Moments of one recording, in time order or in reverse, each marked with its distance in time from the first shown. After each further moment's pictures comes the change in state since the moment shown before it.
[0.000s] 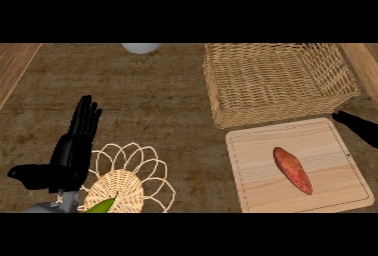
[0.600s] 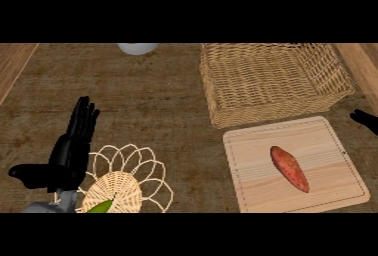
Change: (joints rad) left arm -0.005 0.037 -0.016 0.035 0.043 0.018 -0.039; right arm 0.196 -0.023 -0.083 0.024 0.154 -0.190 -0.321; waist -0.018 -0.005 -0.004
